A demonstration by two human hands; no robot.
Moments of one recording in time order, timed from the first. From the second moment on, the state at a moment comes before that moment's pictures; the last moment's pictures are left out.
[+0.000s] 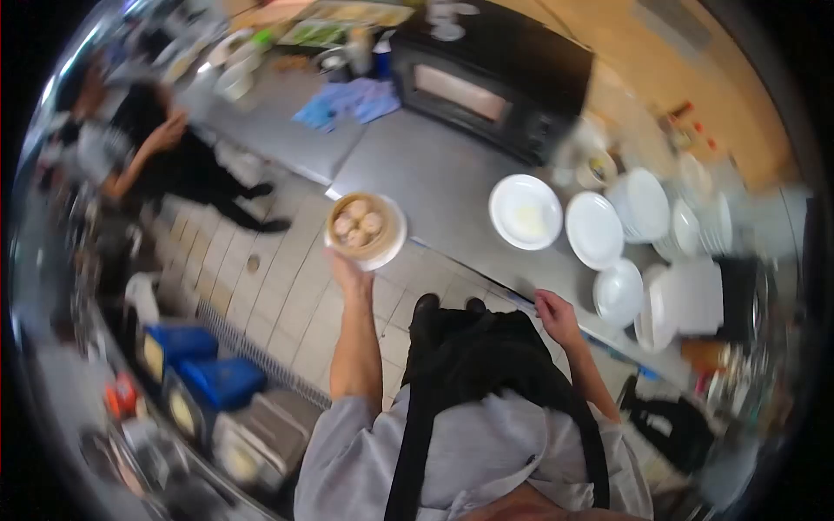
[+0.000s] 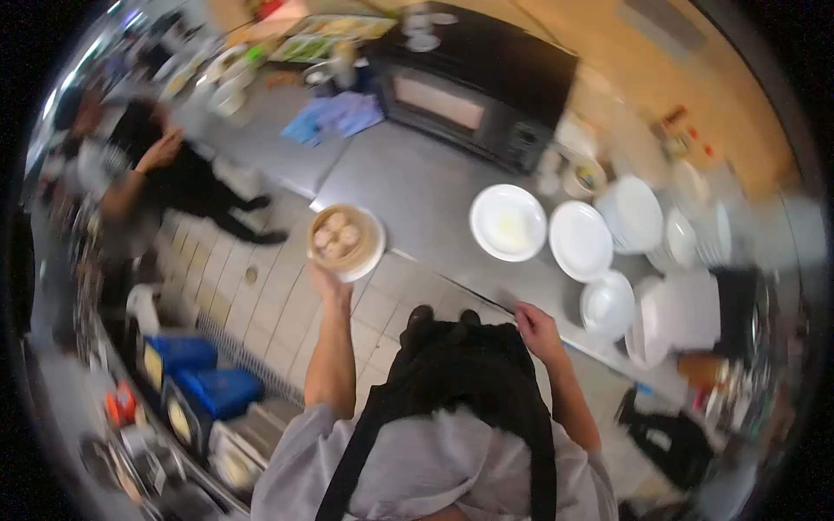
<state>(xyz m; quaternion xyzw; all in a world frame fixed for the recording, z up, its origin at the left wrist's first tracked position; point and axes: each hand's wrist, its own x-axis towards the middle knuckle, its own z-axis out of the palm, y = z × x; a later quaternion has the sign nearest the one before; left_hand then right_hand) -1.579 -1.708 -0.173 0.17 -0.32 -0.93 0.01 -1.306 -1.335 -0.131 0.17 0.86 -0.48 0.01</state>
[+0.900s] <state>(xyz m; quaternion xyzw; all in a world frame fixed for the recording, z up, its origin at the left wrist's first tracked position) -1.363 -1.524 -0.077 -0.17 -0.73 -0.65 -0.15 -0.949 -1.501 -0.223 0.62 0.62 -0.44 -0.19</state>
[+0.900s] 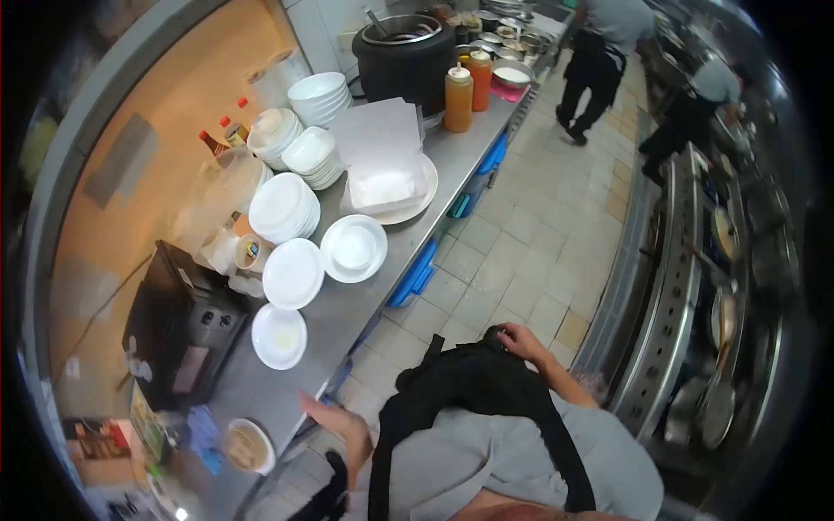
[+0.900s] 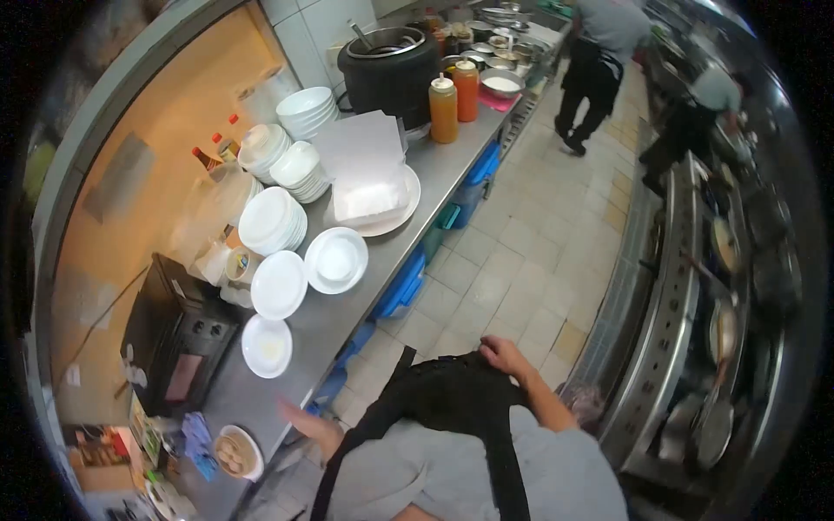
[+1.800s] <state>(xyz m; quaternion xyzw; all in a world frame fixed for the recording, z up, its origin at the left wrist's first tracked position) -1.173 -0.918 0.189 -0.80 -0.44 -0.42 0.01 -0.665 -1.428 -0.381 0.76 0.35 -0.44 -0.32</state>
